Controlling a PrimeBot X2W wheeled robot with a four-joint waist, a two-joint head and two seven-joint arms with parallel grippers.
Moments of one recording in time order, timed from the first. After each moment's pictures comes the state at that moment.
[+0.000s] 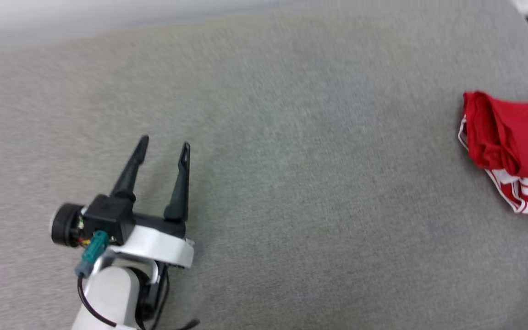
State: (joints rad) left arm -0.26 0.16 -0.16 0.07 -0.15 -0.05 -0.26; right arm -0.56 -0.47 -0.20 0.73 0.22 0.13 -0.25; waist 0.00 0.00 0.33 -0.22
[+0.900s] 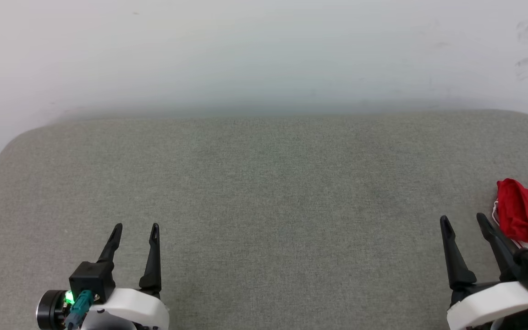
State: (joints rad) left arm -0.04 0.15 -0.06 0.19 -0.18 -0.02 -0.26; right arm 0.04 -0.09 -0.06 -0.02 0.18 0.13 -0.06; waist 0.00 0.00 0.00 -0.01
